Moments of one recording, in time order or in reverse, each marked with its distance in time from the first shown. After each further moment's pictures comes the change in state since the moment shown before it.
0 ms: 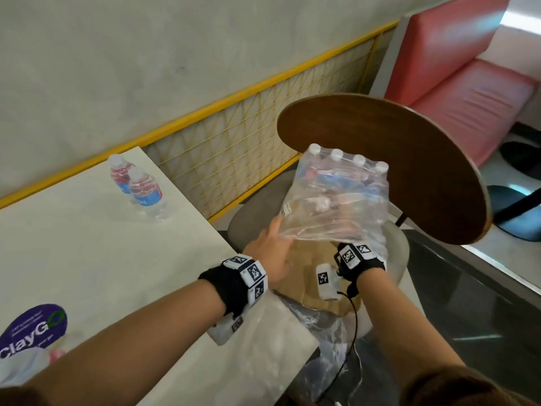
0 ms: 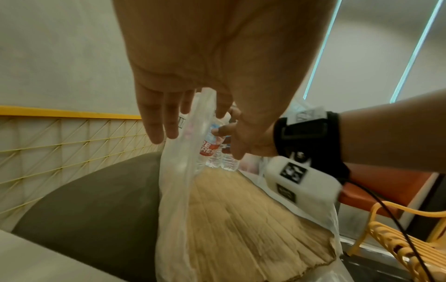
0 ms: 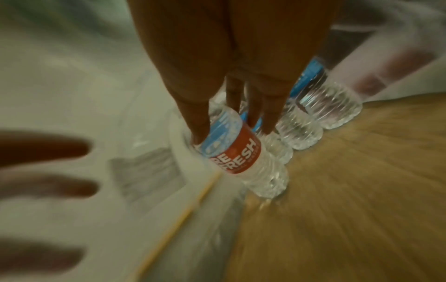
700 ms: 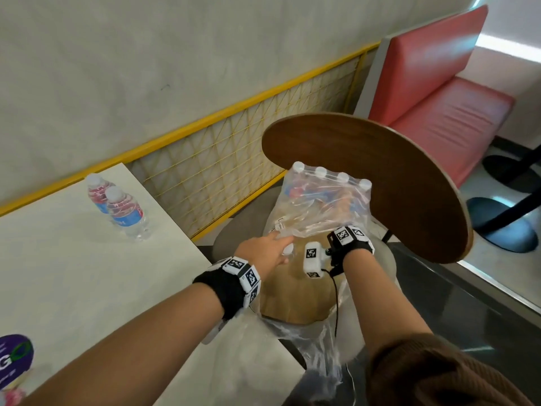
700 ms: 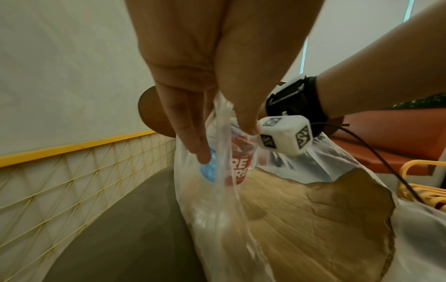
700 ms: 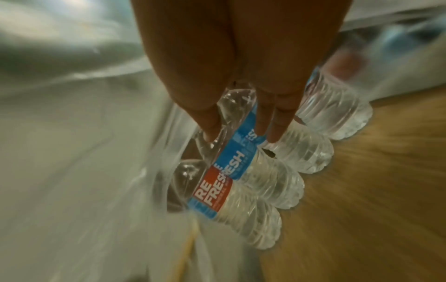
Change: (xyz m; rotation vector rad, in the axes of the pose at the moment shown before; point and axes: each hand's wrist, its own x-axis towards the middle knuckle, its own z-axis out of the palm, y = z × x) left_hand 0.044 0.009 -0.017 0.089 -0.023 0.080; right_hand 0.040 -0.040 -0.044 -0.809 0.304 -0.229
